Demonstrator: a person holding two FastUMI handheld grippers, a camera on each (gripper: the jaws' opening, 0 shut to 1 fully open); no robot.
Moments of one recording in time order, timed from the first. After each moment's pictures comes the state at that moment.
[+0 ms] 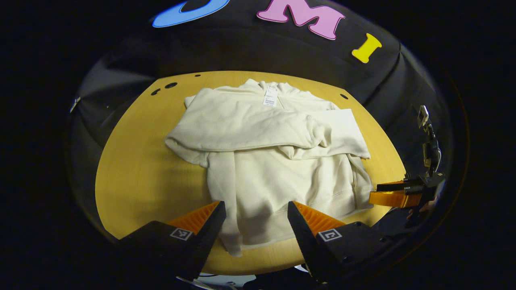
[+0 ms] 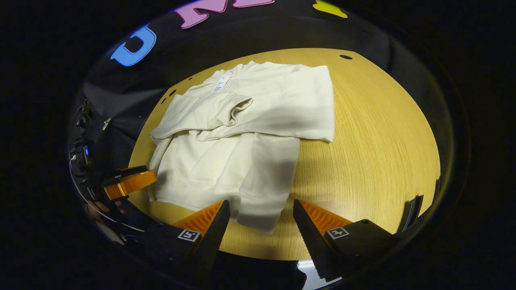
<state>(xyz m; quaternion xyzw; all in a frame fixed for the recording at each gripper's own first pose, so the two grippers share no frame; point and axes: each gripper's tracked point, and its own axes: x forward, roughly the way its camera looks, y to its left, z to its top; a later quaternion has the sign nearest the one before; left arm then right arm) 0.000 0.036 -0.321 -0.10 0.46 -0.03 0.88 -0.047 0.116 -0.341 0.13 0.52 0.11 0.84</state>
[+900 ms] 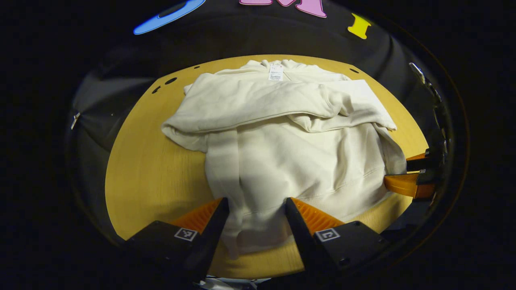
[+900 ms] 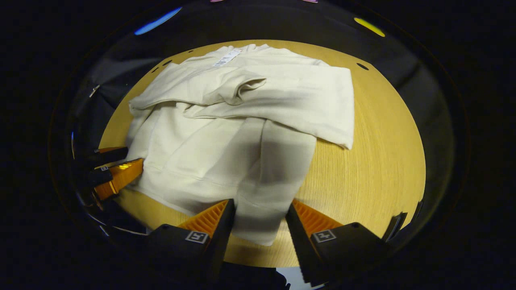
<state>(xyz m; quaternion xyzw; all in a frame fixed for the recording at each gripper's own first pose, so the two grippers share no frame) 0.000 0.042 -0.362 -0.01 0.49 -0.01 0.87 -0.038 0.138 -0.373 0.00 0.56 0.12 0.82</state>
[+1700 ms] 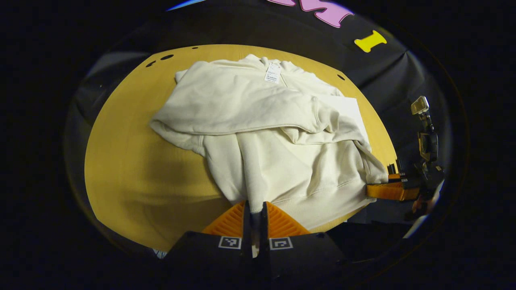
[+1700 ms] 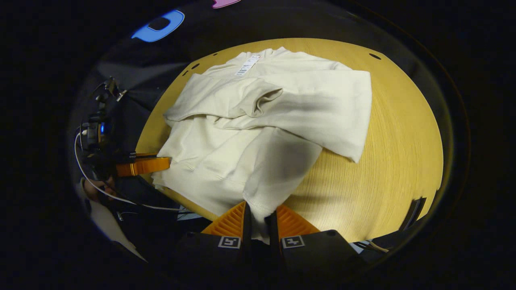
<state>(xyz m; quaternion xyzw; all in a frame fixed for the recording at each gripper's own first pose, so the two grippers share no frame) -0.038 0.041 -0.320 -0.12 0.53 -0.07 0.83 -0.060 0.142 -0.312 0.10 0.56 0.20 0.80</state>
